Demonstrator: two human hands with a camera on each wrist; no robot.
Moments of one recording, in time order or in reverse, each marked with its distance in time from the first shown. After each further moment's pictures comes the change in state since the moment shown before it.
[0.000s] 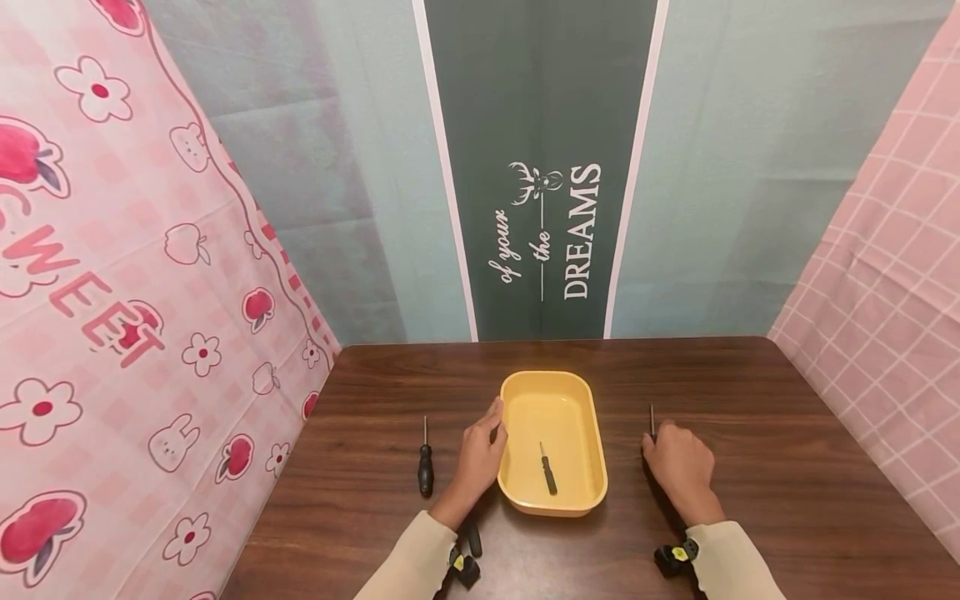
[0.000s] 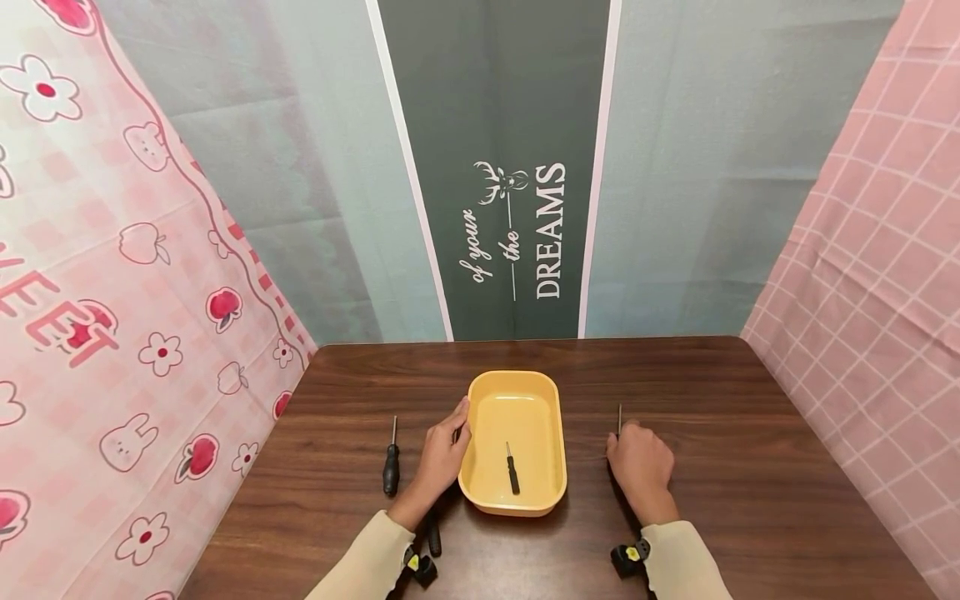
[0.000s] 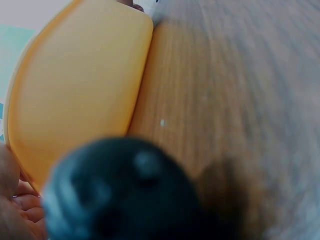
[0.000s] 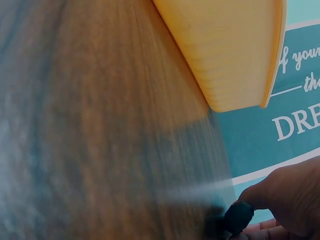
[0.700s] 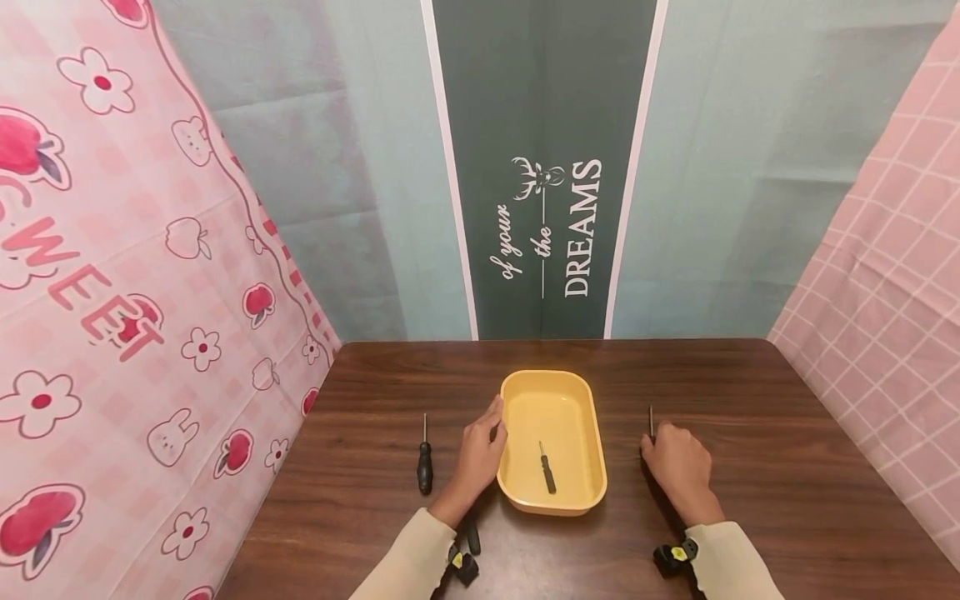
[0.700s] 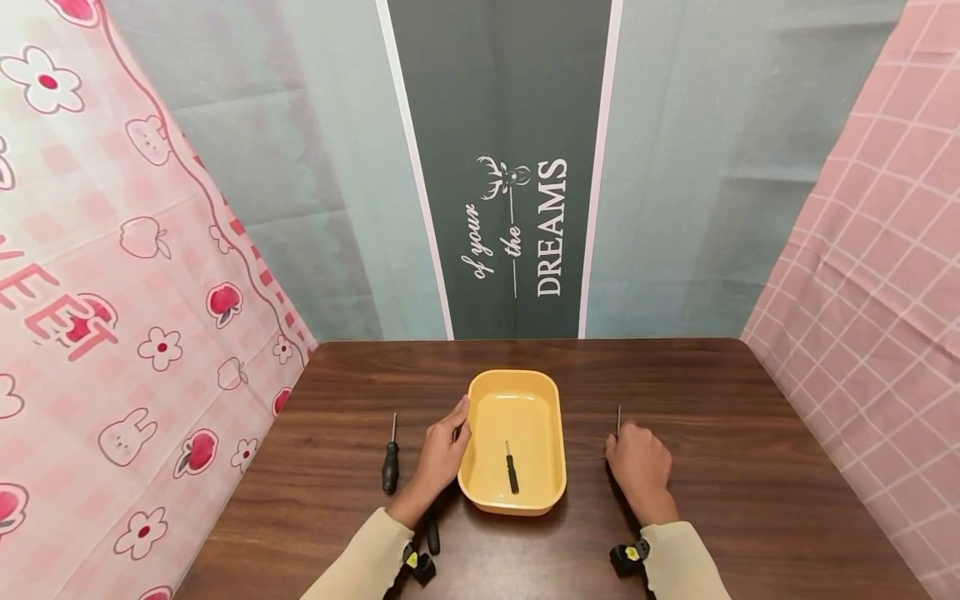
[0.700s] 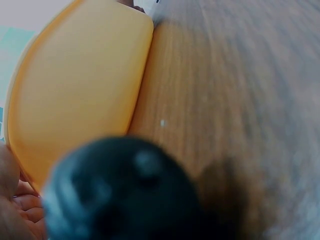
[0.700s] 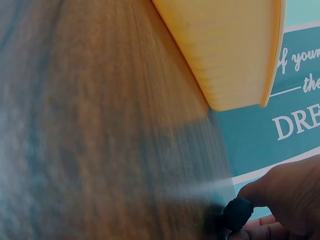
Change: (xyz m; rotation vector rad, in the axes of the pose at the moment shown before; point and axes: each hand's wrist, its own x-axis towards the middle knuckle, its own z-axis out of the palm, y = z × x) left_hand -0.002 -0.004 0.001 0.005 -0.011 0.007; right_hand -0.002 0.002 0.006 0.033 0.008 -0.019
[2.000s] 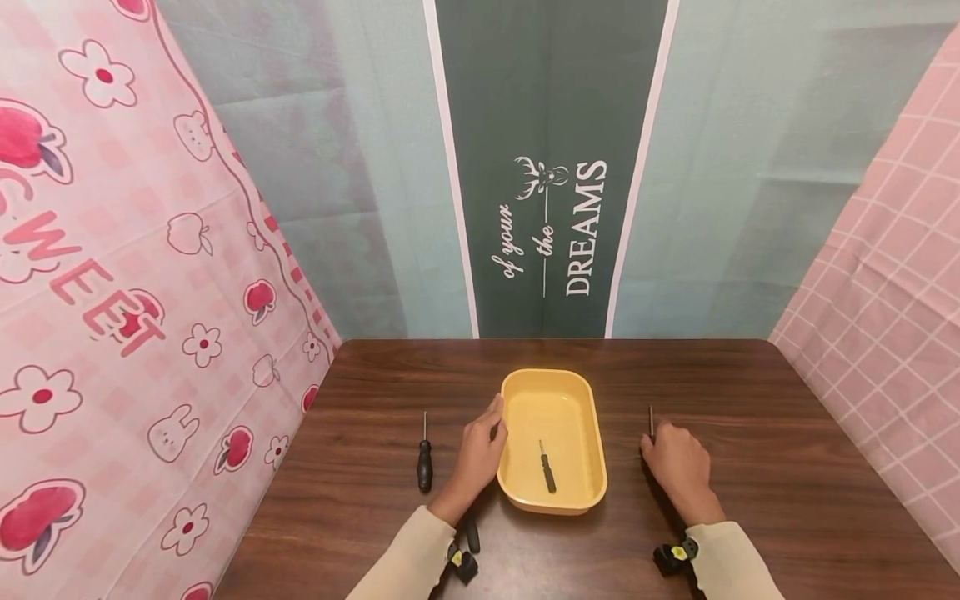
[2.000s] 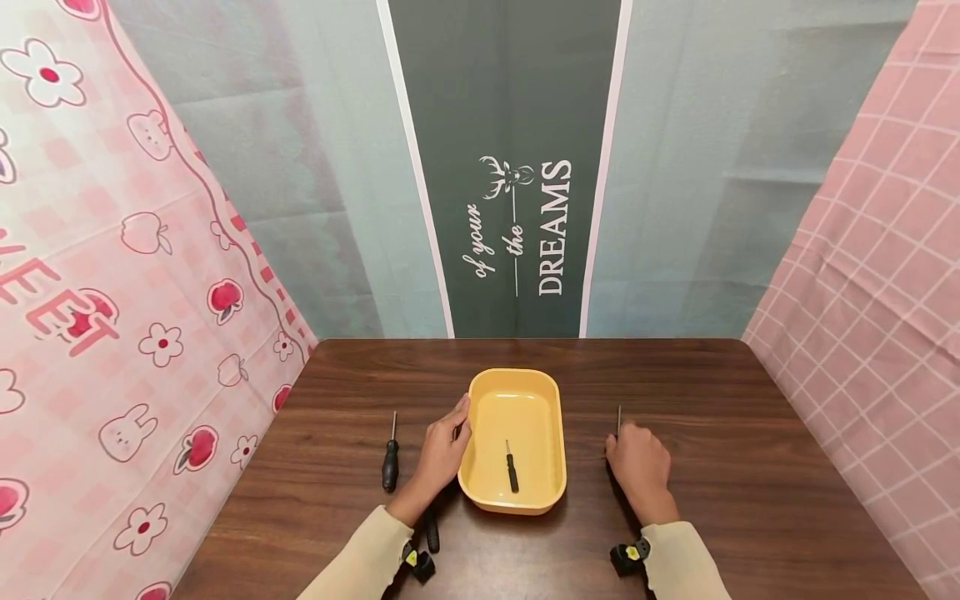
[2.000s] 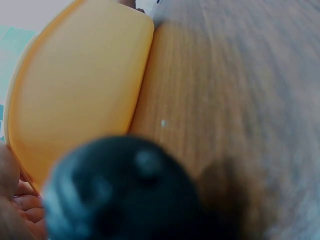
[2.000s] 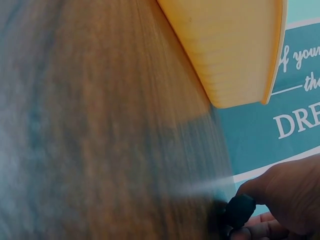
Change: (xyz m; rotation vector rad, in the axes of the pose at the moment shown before) left_hand 0.001 0.004 -0.002 -0.003 0.003 -0.034; right_hand 0.003 0.000 -0.001 -0.013 -0.007 -0.019
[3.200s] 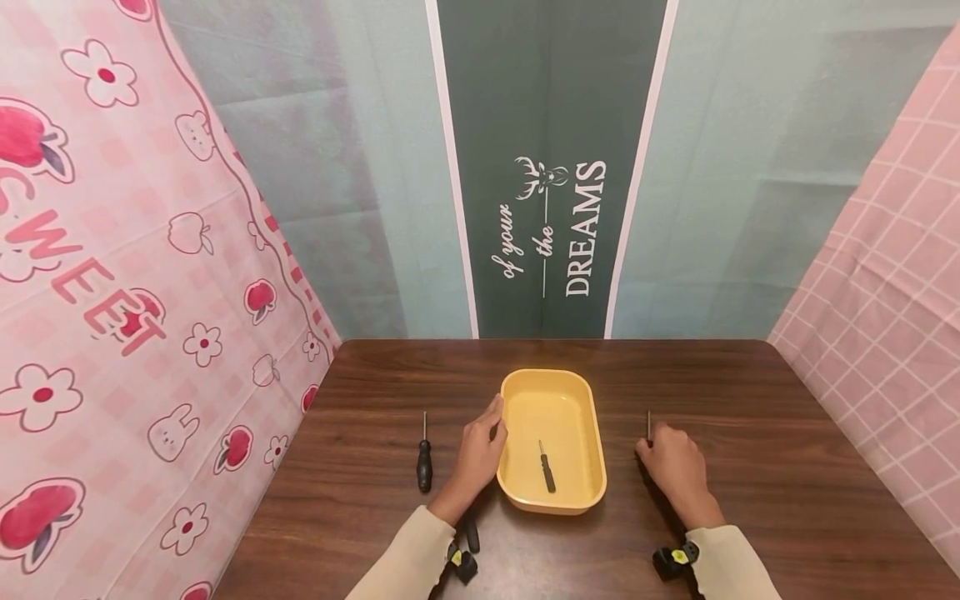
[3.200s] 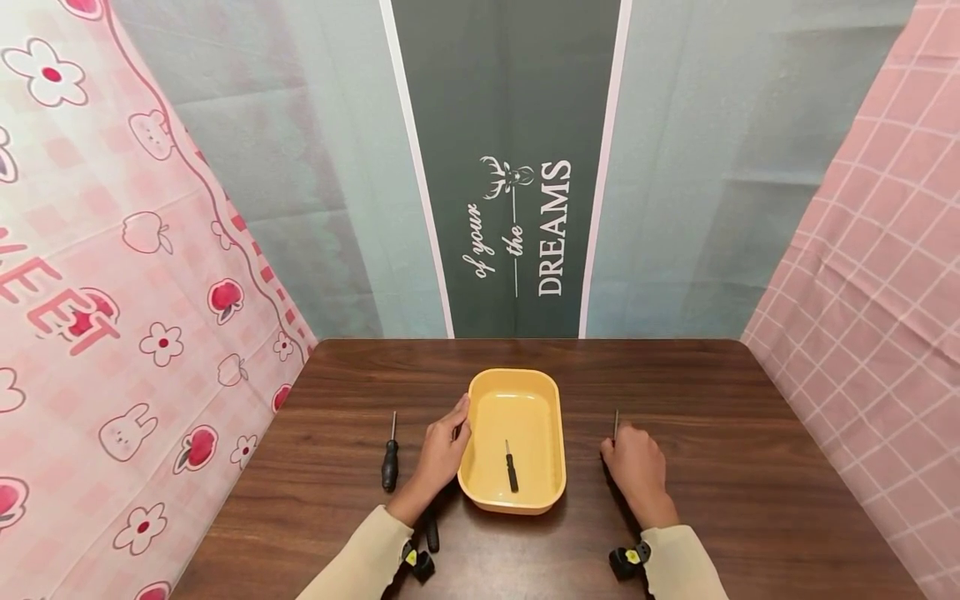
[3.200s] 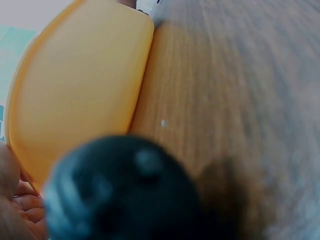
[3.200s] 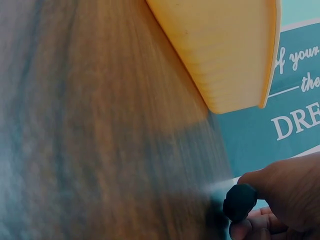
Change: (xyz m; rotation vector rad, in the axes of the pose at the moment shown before) left_hand -0.001 0.000 -0.001 0.002 0.004 0.011; right_hand -0.001 -0.001 0.004 0.051 0.012 -0.025
